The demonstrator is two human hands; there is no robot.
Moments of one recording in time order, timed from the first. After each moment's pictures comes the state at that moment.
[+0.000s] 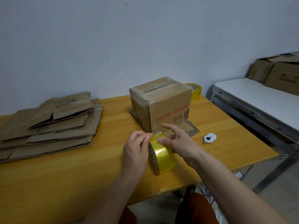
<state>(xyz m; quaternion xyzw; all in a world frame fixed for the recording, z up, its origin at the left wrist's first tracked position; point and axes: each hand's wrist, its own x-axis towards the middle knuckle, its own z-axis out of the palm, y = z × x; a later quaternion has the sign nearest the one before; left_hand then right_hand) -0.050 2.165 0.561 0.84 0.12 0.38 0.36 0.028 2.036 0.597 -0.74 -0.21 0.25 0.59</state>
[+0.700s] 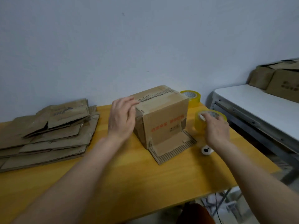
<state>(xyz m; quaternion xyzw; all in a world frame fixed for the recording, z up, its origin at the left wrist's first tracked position) 0.025 2.227 0.636 0.88 0.07 0.41 0.23 0.158 1.974 0.590 -0.97 -0.11 -0.14 0.13</state>
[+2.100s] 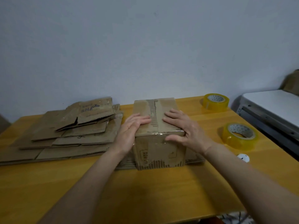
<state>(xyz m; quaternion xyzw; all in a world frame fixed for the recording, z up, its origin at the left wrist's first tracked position) -0.042 2.279 0.626 0.86 0.07 0.26 0.43 0.100 2.103 0.610 -0.76 -0.54 -0.06 0.36</state>
